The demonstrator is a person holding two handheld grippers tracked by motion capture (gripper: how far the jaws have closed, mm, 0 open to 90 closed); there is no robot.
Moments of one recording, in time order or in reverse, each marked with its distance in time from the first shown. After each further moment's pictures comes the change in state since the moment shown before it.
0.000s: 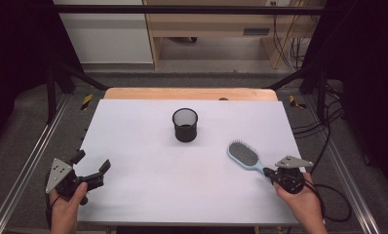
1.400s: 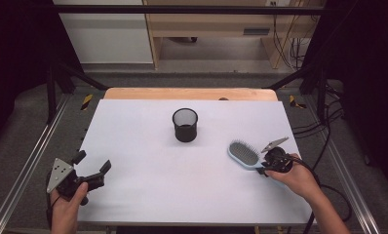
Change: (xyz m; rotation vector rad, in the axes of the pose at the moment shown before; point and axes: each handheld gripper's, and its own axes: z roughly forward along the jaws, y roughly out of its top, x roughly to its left) left arm 0.001 -0.003 0.003 0.019 -0.003 0.003; right arm -0.024 0.036 0.051 0.353 0.126 -0.145
